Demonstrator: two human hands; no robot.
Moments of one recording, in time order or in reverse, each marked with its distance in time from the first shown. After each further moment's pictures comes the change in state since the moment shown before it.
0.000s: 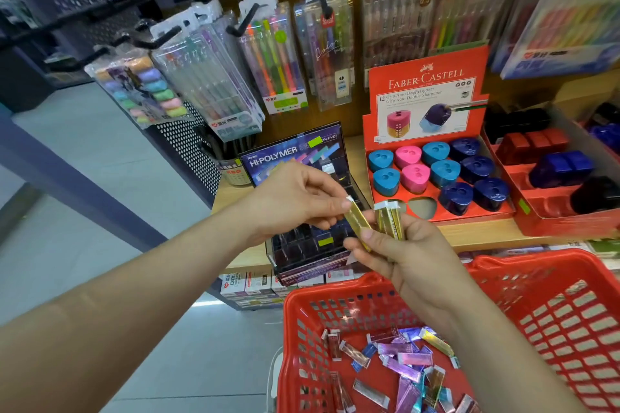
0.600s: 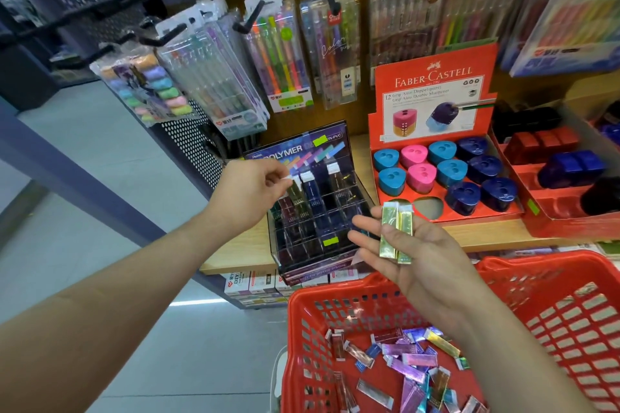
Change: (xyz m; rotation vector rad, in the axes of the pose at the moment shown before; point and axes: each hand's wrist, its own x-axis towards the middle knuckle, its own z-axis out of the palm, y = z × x) left_hand 0.015 -0.051 -0.052 0.775 0.515 0.242; right_hand 0.002 0.000 -0.008 0.054 -0.044 0.052
